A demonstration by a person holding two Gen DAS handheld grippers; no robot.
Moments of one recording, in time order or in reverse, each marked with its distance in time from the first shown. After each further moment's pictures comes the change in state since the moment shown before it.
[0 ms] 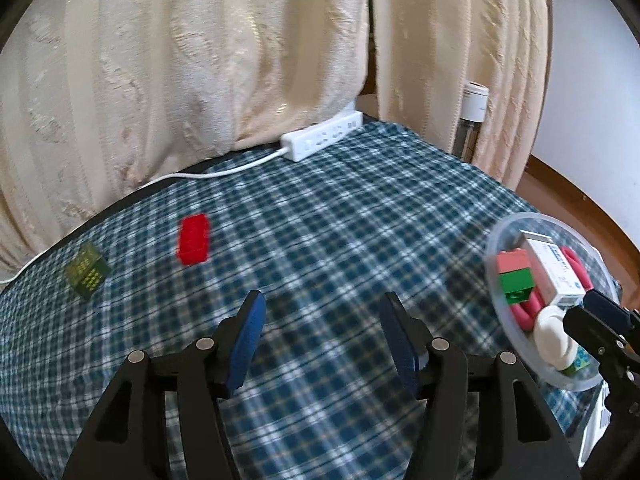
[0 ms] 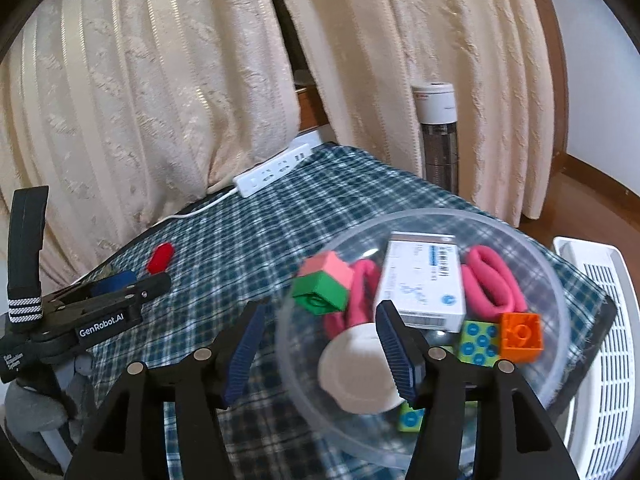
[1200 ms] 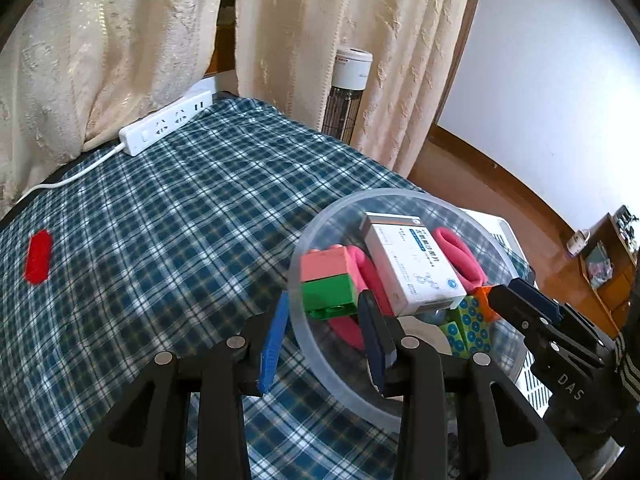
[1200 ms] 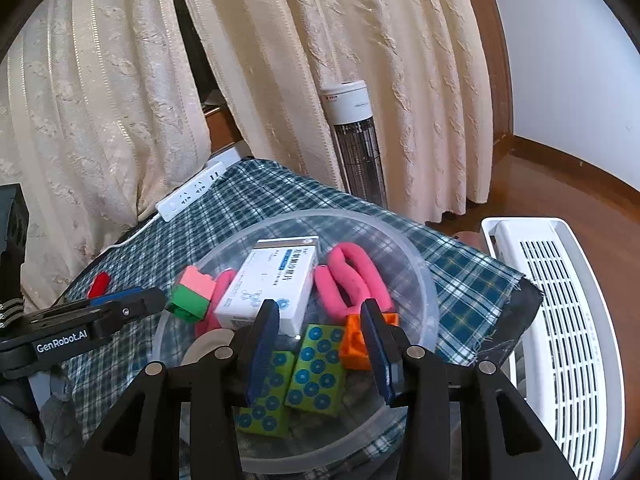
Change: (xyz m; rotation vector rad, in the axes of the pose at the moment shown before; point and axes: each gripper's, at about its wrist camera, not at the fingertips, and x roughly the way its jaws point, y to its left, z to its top) left arm 0.023 -0.121 0.017 0.091 0.102 -0.362; right arm -0.015 -0.096 -0.004 0.133 -0.038 -0.157
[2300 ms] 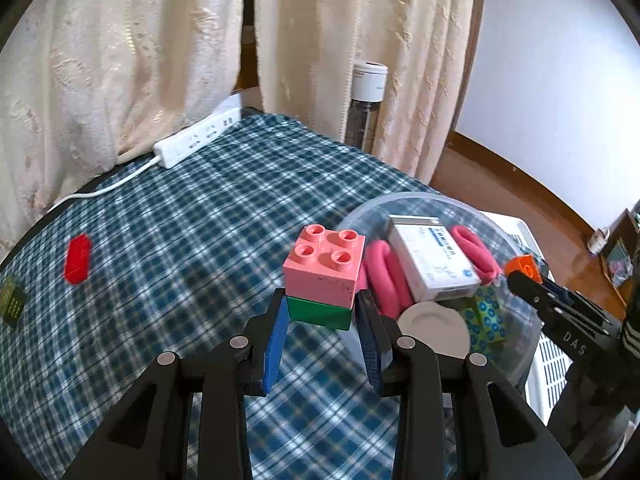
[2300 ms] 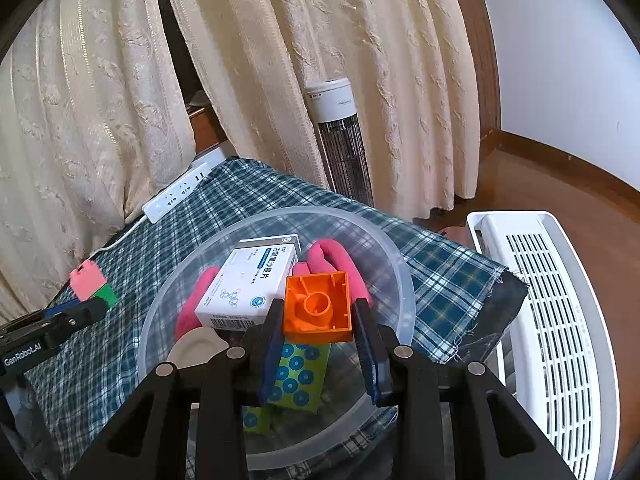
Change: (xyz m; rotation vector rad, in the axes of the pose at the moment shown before) left arm -0.027 0.000 -0.010 0.033 -0.045 0.087; right arm -0.001 -0.015 -0.004 0.029 0.007 -0.044
